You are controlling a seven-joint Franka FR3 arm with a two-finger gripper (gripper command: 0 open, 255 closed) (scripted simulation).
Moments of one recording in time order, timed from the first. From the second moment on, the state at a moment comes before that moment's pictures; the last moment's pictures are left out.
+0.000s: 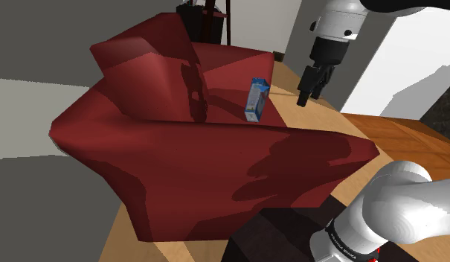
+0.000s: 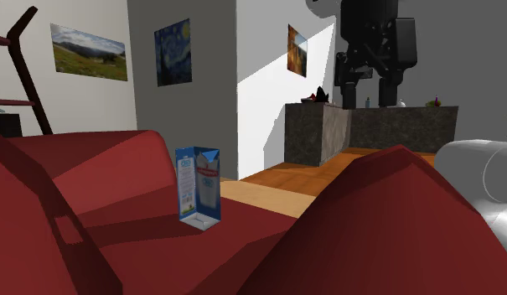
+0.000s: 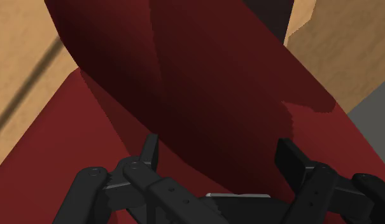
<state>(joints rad) 0.02 -0.78 0.02 -2.30 0.03 1.47 -0.05</state>
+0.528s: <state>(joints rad) -0.02 -0.58 -0.01 -2.22 0.00 1.59 -0.01</state>
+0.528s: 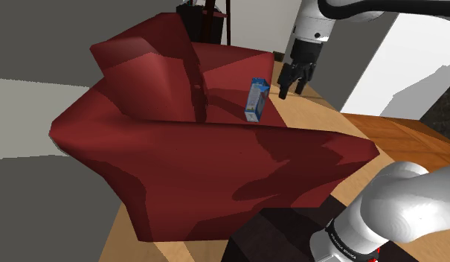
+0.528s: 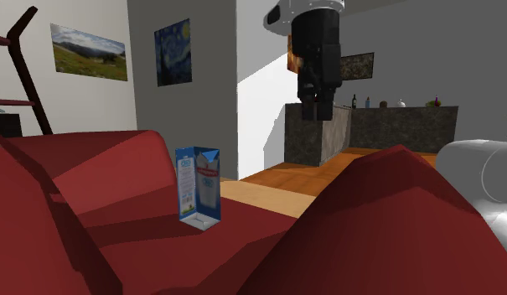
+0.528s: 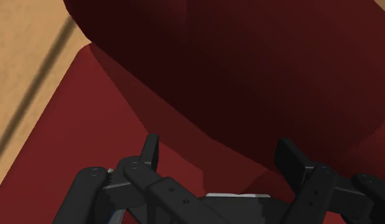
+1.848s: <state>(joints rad) -0.14 0.11 -0.12 -1.67 0.01 1.76 0.07</state>
